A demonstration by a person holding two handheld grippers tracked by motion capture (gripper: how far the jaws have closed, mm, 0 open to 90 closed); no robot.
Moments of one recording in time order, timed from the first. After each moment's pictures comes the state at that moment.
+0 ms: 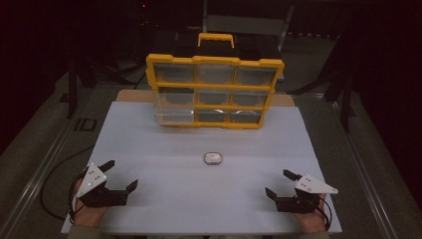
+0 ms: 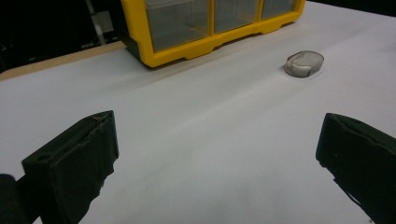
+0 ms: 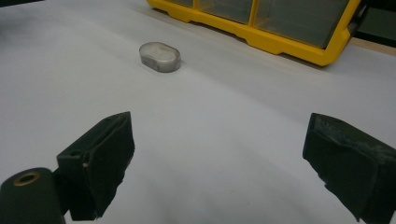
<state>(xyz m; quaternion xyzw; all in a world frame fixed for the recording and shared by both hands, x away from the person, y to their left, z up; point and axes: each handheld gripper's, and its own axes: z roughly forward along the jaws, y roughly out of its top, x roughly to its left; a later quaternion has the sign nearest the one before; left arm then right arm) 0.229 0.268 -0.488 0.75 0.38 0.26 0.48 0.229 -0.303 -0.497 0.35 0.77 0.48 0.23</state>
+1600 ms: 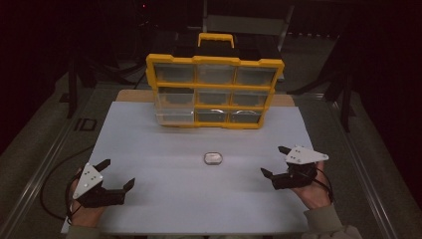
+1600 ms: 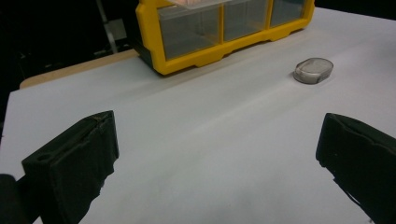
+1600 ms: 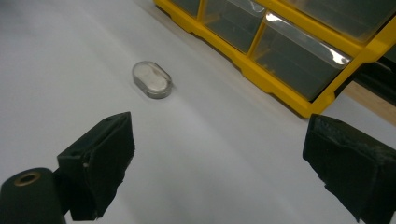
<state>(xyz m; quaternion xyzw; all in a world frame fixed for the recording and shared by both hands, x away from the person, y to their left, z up) 0.226 0.272 -0.483 0.74 0.38 0.28 0.48 0.276 -0.276 -0.424 0.28 0.84 0.41 0.24</state>
